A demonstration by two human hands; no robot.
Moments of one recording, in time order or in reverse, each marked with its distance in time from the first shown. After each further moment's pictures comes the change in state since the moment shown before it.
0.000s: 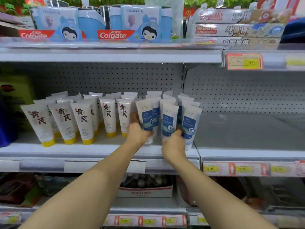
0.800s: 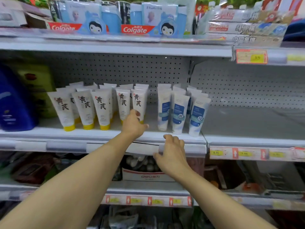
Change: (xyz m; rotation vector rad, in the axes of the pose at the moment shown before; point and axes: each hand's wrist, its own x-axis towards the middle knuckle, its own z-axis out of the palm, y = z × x) left_hand -0.025 -0.013 -0.065 0.295 -0.034 -0.114; right_hand -0.103 -0.010 0.003 -0.384 -0.182 -0.289
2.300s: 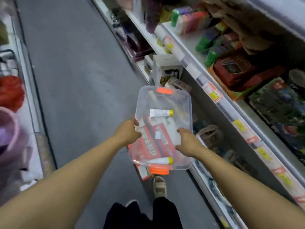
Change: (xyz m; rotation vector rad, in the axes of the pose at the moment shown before) left_hand -0.317 -0.514 -0.261 0.077 0.094 -1.077; right_hand -0.148 -0.250 0.454 -0.399 -1.150 -0.606
